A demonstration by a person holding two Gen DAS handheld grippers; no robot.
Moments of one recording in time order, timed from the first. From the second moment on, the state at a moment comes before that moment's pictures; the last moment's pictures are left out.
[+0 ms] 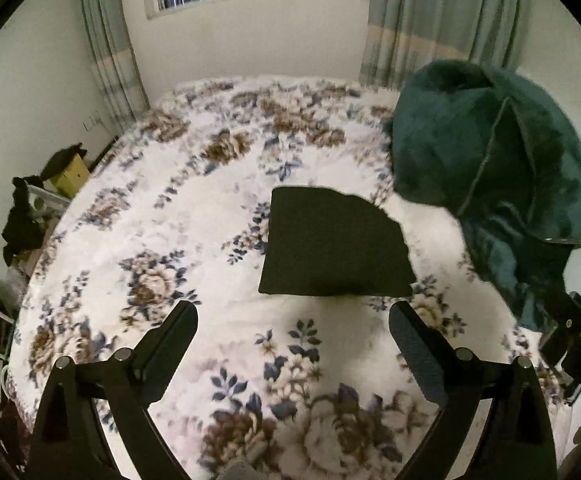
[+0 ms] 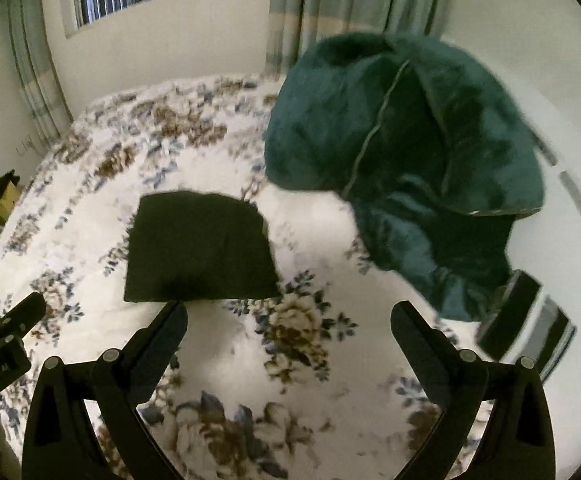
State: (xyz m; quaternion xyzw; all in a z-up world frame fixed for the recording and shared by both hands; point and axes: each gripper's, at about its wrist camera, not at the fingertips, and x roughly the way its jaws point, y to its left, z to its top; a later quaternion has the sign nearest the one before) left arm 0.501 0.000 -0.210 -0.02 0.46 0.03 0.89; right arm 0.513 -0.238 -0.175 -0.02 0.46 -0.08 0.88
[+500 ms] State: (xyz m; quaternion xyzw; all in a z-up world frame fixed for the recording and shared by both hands) left arm 0.353 -0.018 -0.059 -0.02 0.38 0.03 0.93; right arm 0.310 -0.236 0.033 -0.03 0.36 -0.06 0.93
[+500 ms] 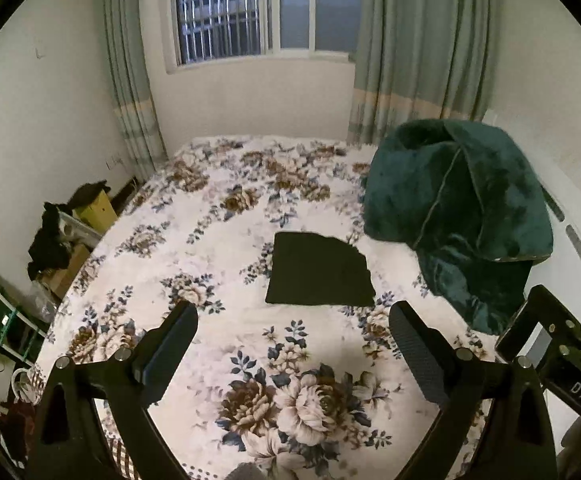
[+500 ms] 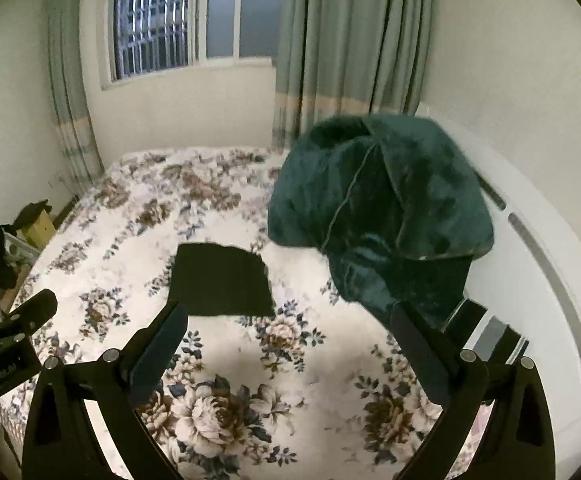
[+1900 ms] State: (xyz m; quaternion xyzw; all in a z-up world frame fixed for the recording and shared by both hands) left arm 0.275 -0.017 -0.022 -0.01 0.33 0.05 0.94; right arm 0.206 -0.232 0.106 -0.03 0.32 -0.02 0.95
